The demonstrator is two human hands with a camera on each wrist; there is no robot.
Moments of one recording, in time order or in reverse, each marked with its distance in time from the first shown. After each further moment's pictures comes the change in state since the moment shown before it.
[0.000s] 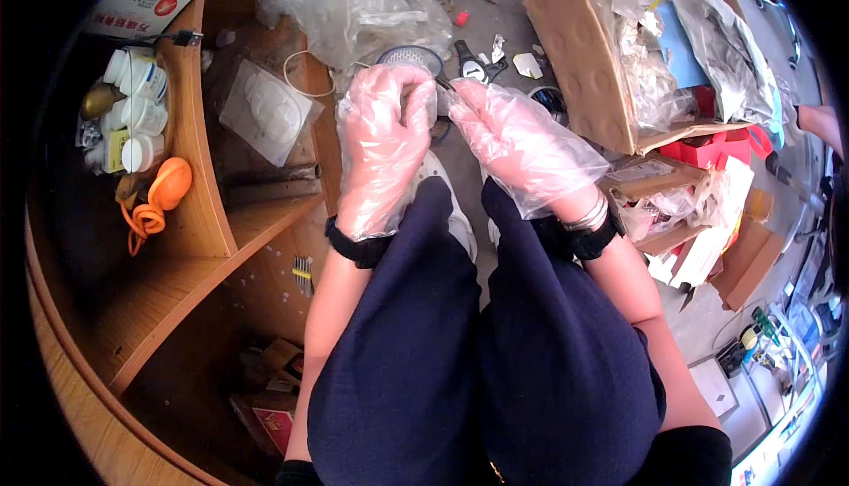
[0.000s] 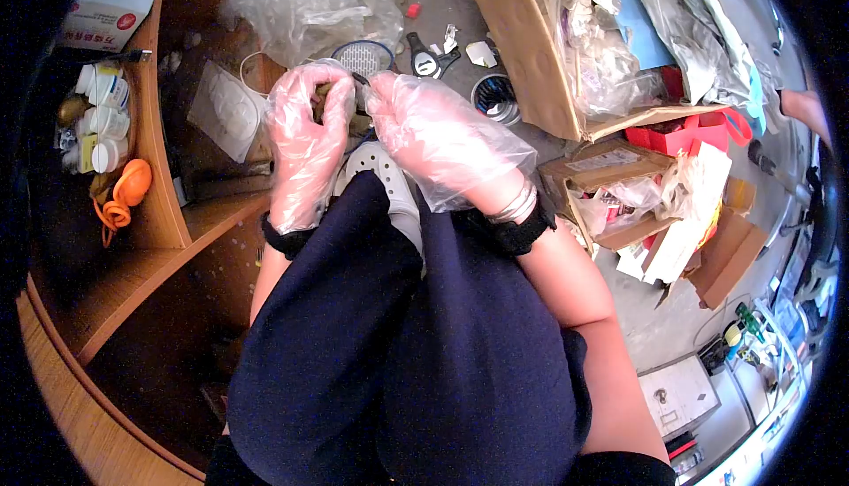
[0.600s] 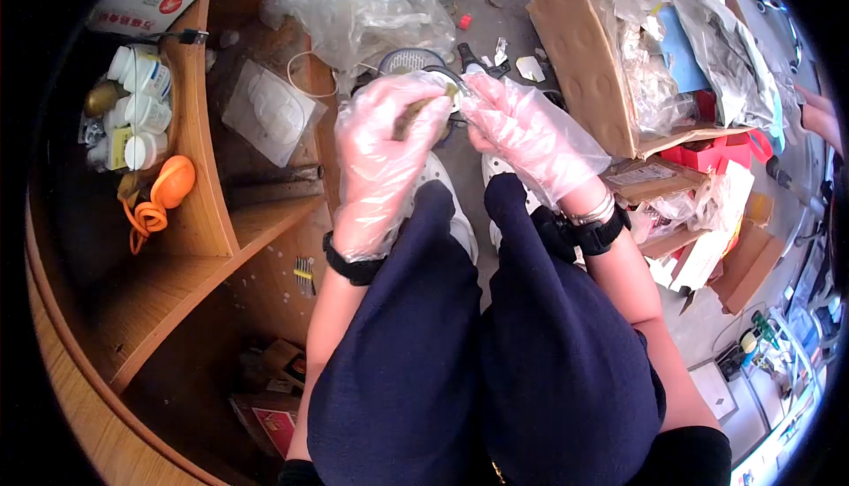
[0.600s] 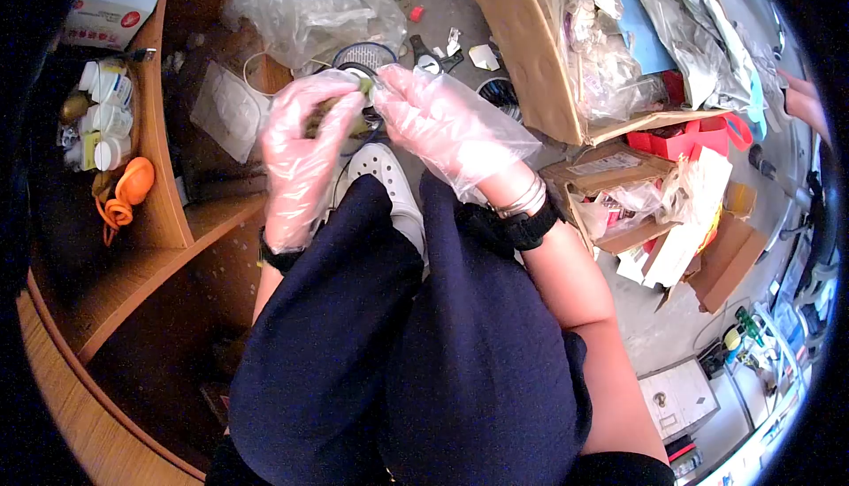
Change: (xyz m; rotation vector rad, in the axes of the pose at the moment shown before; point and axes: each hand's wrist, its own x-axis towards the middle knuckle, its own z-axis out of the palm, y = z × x) left_hand -0.004 0.016 -0.017 -0.228 -0.059 -0.126; right_hand -0.005 0.011 0.000 0.954 -0.124 0.569
